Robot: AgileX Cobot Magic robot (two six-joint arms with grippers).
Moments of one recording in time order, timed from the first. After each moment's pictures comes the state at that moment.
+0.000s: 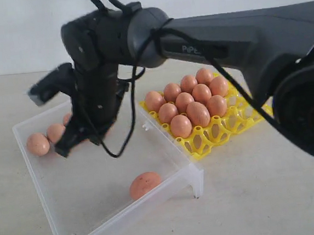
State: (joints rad) left arm 0.13 0.00 0.00 -0.03 0.23 0.02; right arm 0.85 2.26 -1.96 0.02 1.05 -0.21
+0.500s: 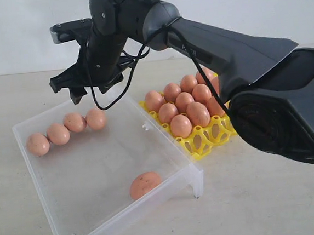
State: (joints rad) left arm 0.13 0.00 0.00 -0.03 0.23 0.02; right arm 0.70 2.53 -2.49 0.18 1.04 0.01
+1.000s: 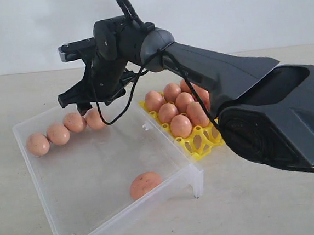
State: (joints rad) left arm 0.13 0.00 0.00 -0.03 0.23 0.02; right arm 0.70 2.62 -2.49 0.16 0.95 0.03
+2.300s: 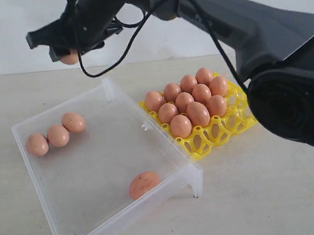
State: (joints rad) left arm 0.13 0.00 0.00 -0.03 0.23 0.02; right arm 0.70 2.41 -2.49 0.29 0.91 -0.03
